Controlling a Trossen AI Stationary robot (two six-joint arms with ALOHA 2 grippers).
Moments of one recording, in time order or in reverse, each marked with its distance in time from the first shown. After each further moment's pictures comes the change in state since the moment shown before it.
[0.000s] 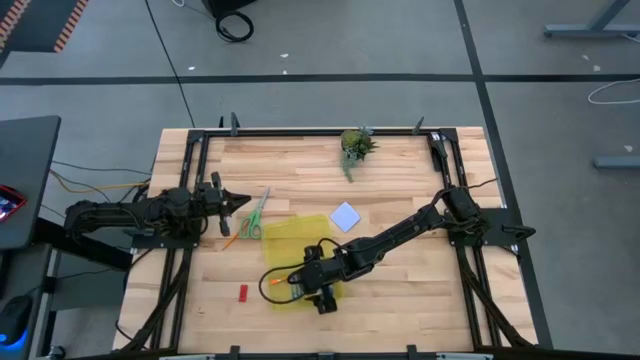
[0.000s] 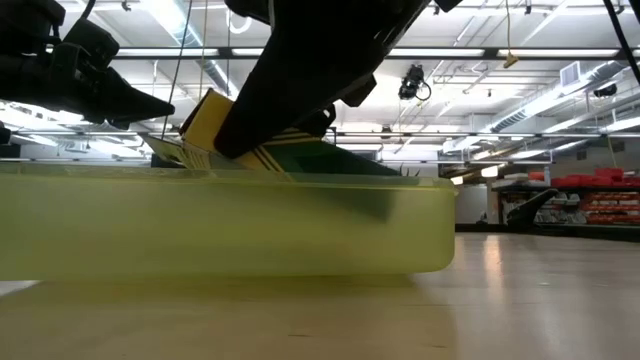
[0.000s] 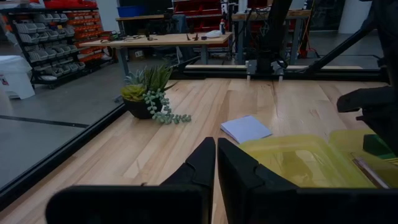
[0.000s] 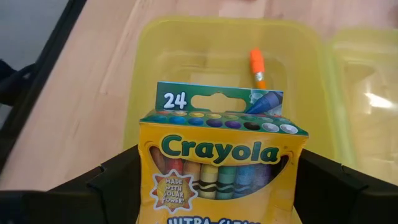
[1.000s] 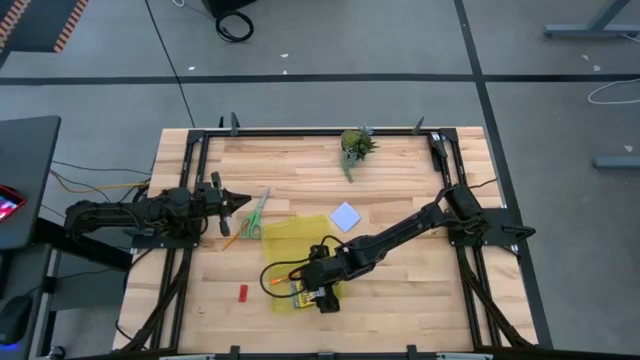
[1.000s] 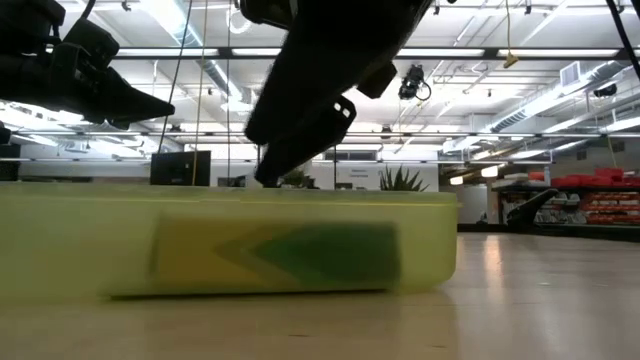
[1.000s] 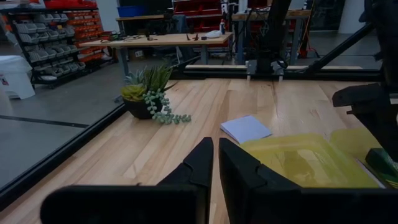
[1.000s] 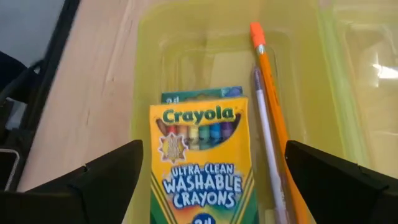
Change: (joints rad) left arm 0.000 0.000 0.000 0.000 0.000 0.000; right arm 0.000 -0.025 0.001 -0.082 -0.018 0.092
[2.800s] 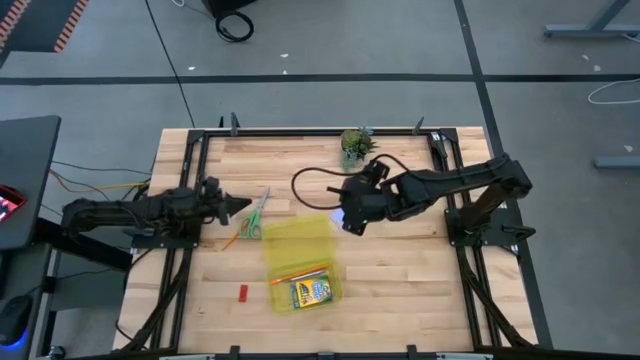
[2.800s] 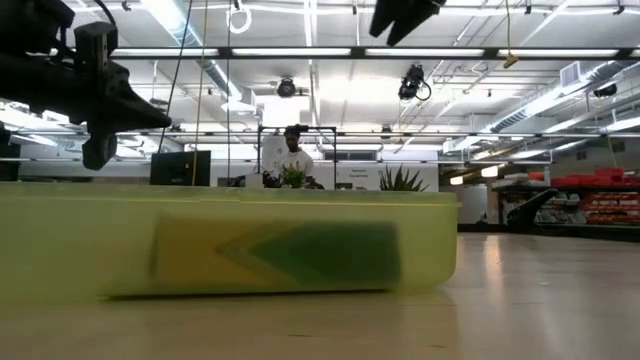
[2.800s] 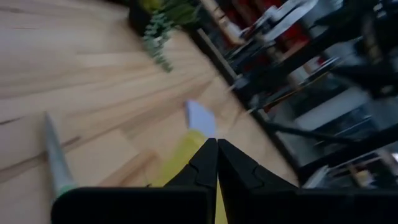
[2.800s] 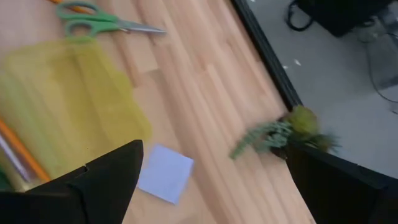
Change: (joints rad) left arm 0.000 0.060 0.042 -0.105 0.020 -0.924; right arm -0.134 -0.441 0.161 -0.797 0.617 0.190
